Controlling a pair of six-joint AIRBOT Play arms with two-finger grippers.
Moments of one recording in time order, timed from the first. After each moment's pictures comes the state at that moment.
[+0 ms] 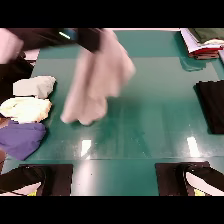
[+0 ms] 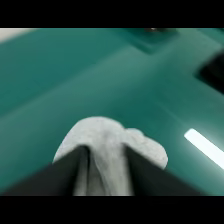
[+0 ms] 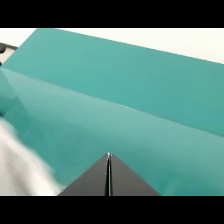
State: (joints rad) left arm -0.71 -1.25 1.77 1.45 -0.87 -1.52; right arm 0.13 -1.09 1.96 -1.26 1.28 1.50
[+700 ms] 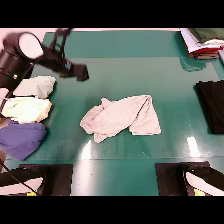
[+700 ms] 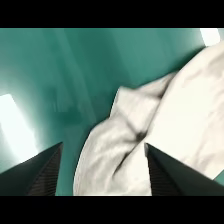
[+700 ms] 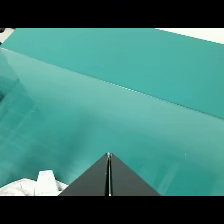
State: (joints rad) left arm -0.35 -1.34 1.56 1.35 -1.24 -1.62; right arm 0.13 -1.10 1.98 -1.26 1.36 1.50
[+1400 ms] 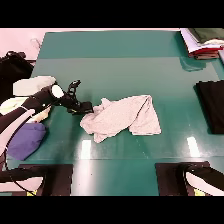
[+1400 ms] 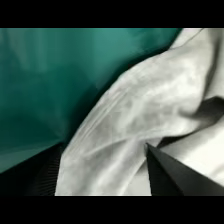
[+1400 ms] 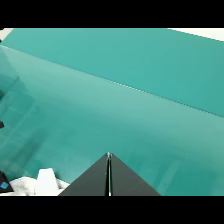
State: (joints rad) left arm -0.30 -1.42 0.98 1.05 -0.91 -1.58; right arm 0.13 -1.10 1.98 -1.26 1.36 1.50
